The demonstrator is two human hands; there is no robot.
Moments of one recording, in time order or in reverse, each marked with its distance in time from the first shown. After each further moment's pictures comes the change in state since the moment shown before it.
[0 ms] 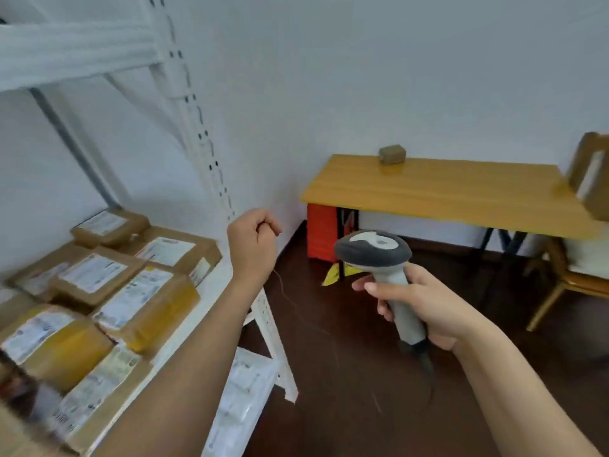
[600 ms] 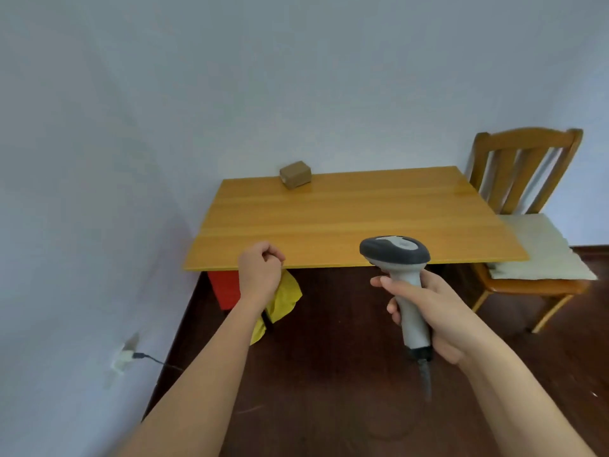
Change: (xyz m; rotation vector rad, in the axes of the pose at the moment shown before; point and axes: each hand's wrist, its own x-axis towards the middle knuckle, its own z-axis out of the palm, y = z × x) left_hand 0.237 -0.146 0.414 -0.010 -0.464 -0.342; right_hand 0.276 -0.024 -0.266 0.206 0.632 0.083
